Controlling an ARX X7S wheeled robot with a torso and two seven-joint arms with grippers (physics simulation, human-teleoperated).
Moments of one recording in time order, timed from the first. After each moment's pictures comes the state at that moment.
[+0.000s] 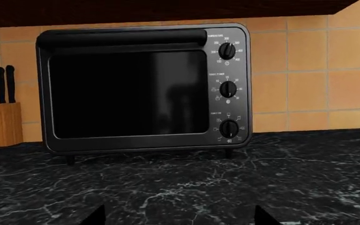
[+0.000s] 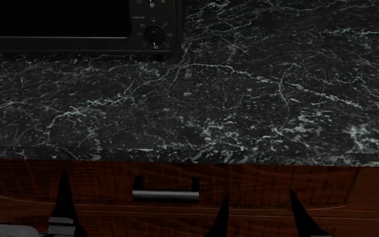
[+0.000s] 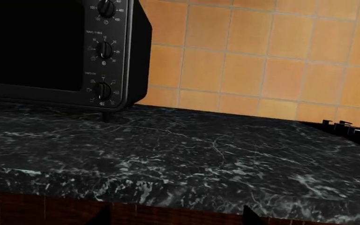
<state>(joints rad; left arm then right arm) -0.05 -0.07 0.08 0.33 -0.02 -0.08 -0.08 0.00 0.09 -0.09 -0.35 -0.04 0.16 0.08</state>
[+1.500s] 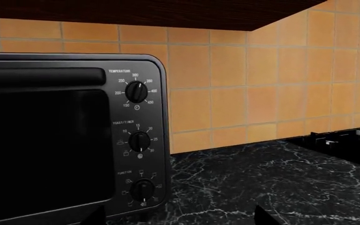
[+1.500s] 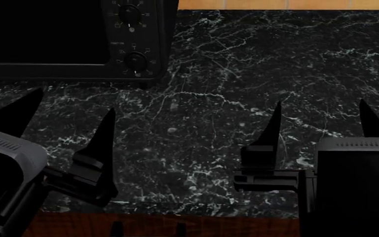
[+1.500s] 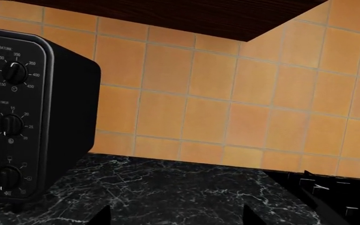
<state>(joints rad) -0.50 -0.11 0.13 0.80 -0.35 -1.03 -0.08 0.43 0.20 0.01 -0.86 0.06 1.04 0.08</state>
